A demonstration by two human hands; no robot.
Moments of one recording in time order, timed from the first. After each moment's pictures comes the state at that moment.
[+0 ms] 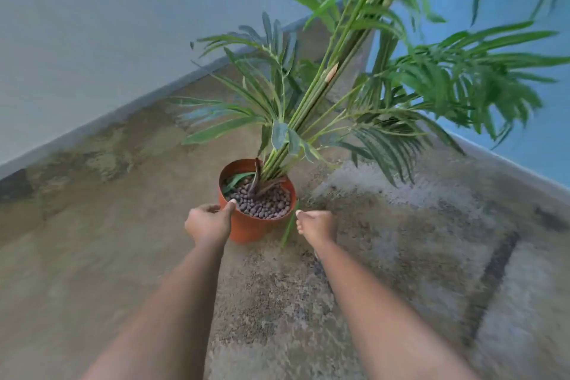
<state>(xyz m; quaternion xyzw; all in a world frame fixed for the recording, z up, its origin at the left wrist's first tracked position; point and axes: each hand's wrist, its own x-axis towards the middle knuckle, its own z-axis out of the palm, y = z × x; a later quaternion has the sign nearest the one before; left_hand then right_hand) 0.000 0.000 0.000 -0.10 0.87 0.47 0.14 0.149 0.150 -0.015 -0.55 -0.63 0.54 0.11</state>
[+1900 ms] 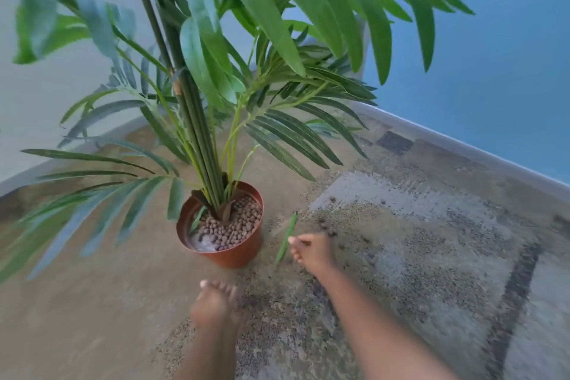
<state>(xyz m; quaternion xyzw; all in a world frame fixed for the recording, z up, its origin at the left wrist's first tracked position) 0.092 -0.025 -0.095 -0.28 0.69 0.64 0.19 0.176 0.160 -0.062 -0.43 -0.70 0.57 0.08</state>
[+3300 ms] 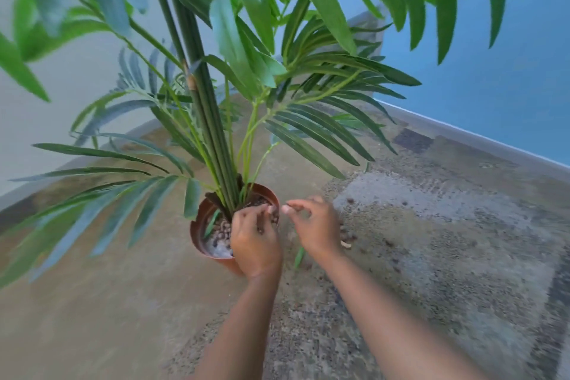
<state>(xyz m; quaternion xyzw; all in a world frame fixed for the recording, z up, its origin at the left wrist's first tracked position) 0.079 0.054 -0.002 0.18 0.82 0.51 -0.20 0.129 0.153 -0.009 -0.32 -0.80 0.42 0.28</state>
